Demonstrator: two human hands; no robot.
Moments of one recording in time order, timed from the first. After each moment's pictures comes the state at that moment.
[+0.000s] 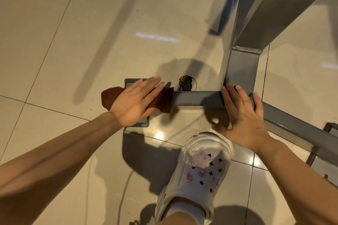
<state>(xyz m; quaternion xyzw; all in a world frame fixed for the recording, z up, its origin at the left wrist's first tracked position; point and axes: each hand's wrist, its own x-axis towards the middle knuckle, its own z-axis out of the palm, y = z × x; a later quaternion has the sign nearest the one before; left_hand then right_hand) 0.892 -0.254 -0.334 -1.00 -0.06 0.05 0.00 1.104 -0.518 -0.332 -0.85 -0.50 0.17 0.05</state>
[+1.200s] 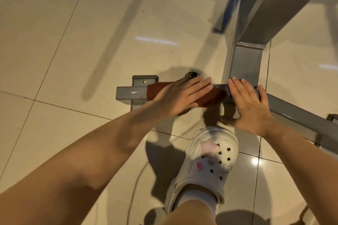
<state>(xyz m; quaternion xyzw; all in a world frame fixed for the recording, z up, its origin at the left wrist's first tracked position) 0.957 -0.302 -0.349 -0.99 0.09 -0.01 0.07 1.106 -0.512 -0.316 -0.84 -0.48 0.23 0.01</state>
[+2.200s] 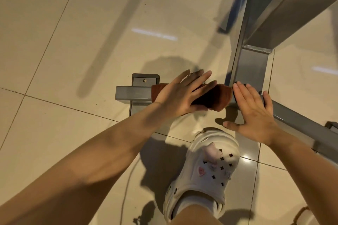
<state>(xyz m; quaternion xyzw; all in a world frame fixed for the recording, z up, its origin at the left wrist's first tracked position) 0.965 -0.303 -0.340 -1.00 0.01 -0.03 0.02 1.107 -0.513 -0.318 -0.84 -0.49 0.24 0.00</state>
